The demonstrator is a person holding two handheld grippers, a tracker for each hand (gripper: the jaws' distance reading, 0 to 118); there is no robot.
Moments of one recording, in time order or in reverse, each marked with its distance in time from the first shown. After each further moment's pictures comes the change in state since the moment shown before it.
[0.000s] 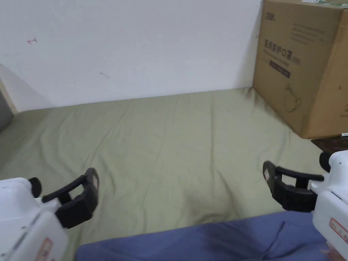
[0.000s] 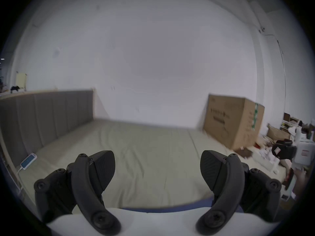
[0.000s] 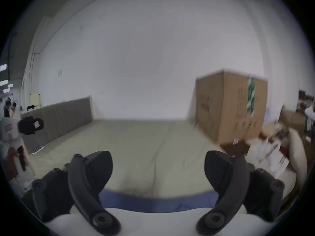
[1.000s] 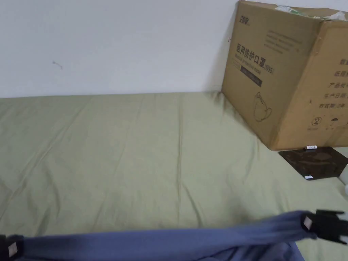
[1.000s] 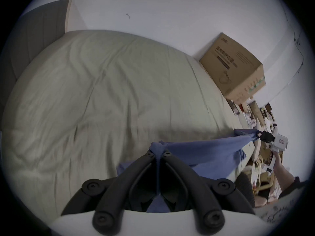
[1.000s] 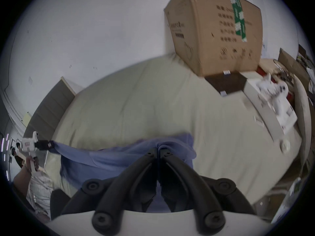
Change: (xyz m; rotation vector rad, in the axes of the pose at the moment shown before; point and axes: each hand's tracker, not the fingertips) left arm -0.115 -0.067 -0.145 -0.976 -0.295 0.198; right arm 0.159 -0.049 -0.050 -0.784 -0.009 -0.305
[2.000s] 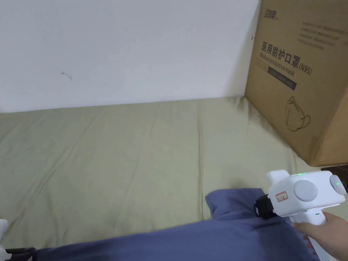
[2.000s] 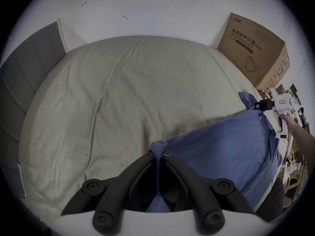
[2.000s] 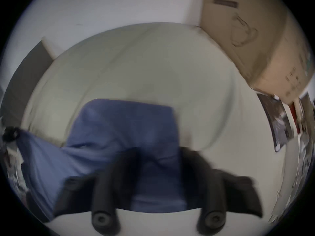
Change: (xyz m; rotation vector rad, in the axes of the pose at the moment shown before) left arm -0.001 0.080 -0.108 0.010 0.287 -0.133; right arm -0.036 0.166 -0.307 -0.214 -0.029 0.287
